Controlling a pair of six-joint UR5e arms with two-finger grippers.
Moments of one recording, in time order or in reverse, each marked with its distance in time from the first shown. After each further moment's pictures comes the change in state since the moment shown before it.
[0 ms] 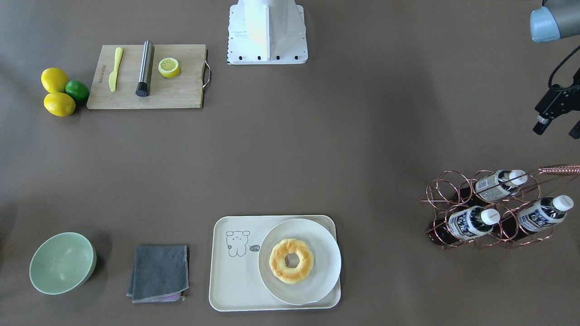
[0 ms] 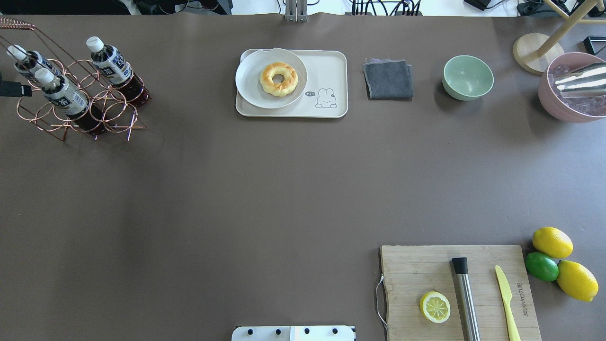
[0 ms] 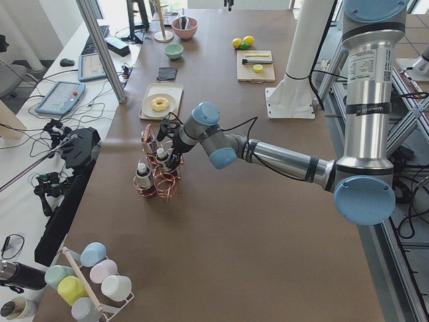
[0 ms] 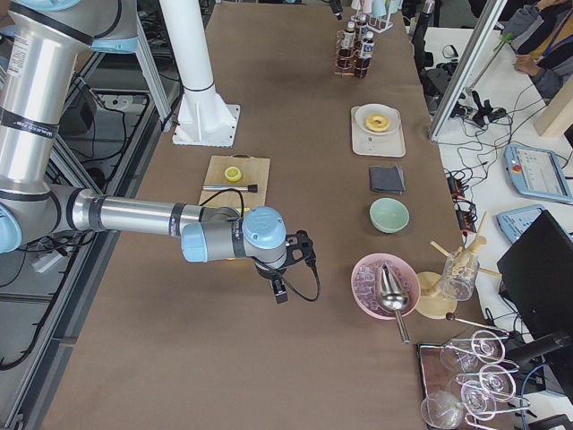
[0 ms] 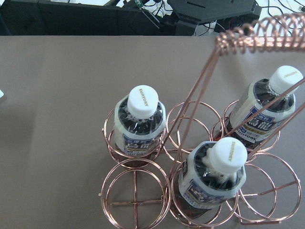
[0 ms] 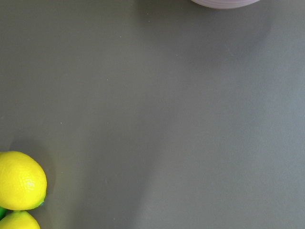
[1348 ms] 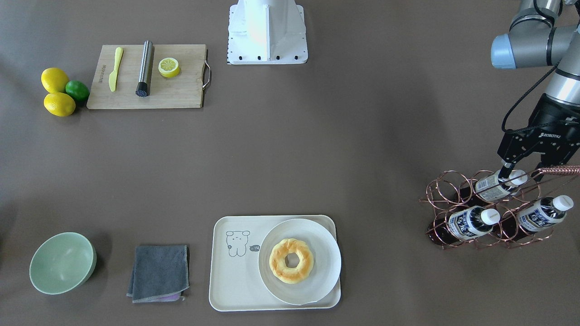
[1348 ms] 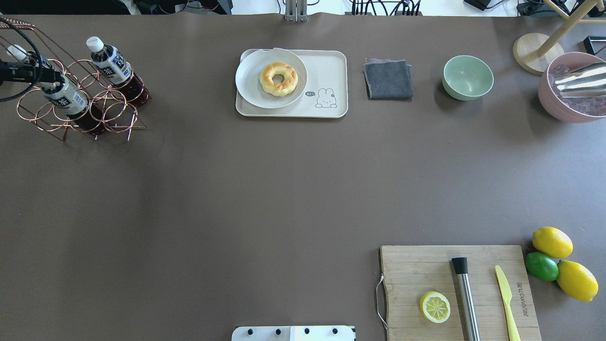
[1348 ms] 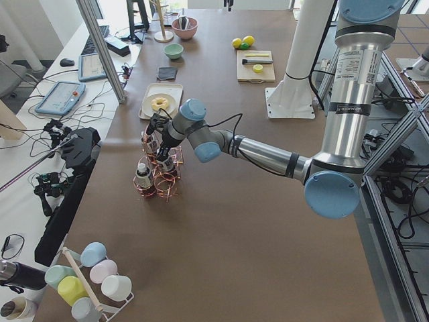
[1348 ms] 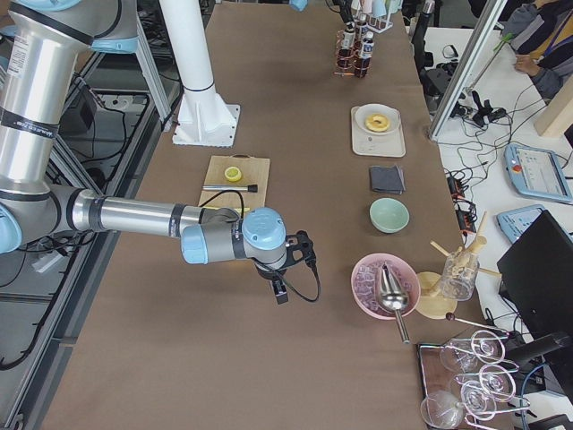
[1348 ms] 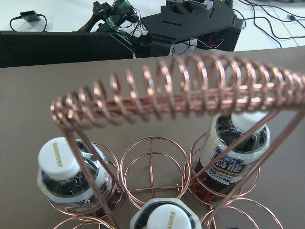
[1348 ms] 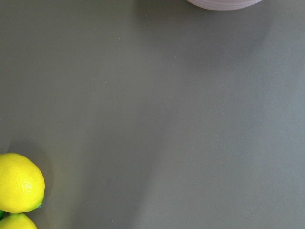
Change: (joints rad) left arm 0.043 -0.134 0.111 0.001 0.061 0.011; right arm -0.001 0.000 -0.008 0.020 -0.001 0.010
